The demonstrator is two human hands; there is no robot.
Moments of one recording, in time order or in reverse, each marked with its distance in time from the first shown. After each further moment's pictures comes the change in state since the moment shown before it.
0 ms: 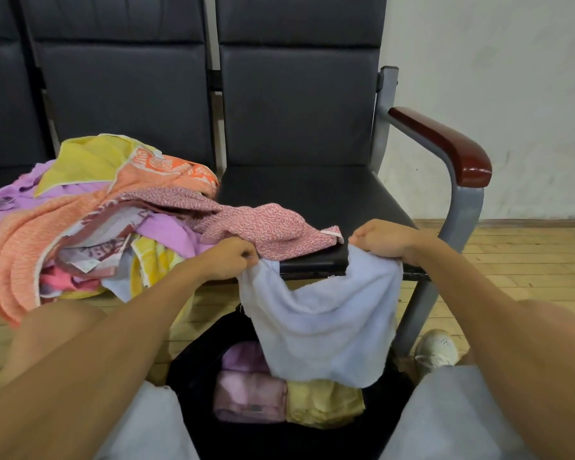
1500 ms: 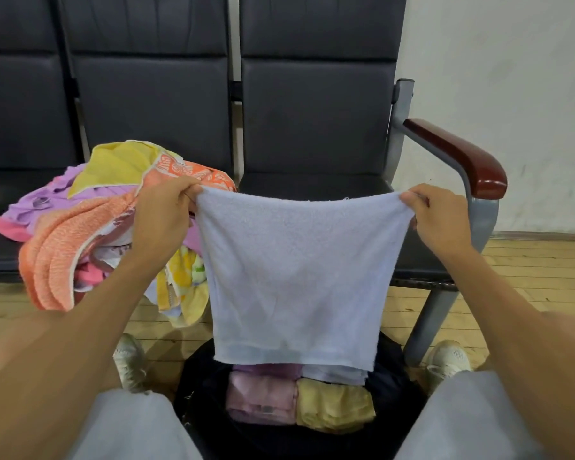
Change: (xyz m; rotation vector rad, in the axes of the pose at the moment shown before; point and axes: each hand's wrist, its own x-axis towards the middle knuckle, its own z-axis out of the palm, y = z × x) left_hand -0.084 0.004 -0.085 0.072 0.981 0.088; right_hand 0.007 0.028 -0.020 0.003 0.935 -0.270
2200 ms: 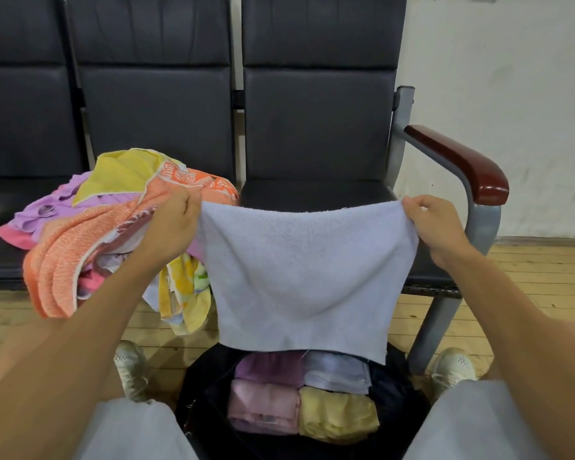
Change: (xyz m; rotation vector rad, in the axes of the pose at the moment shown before) left_hand 0.005 0.007 0.002 -0.137 -0.208 -0.316; right_hand 0.001 -0.013 0.005 0.421 -0.125 0.369
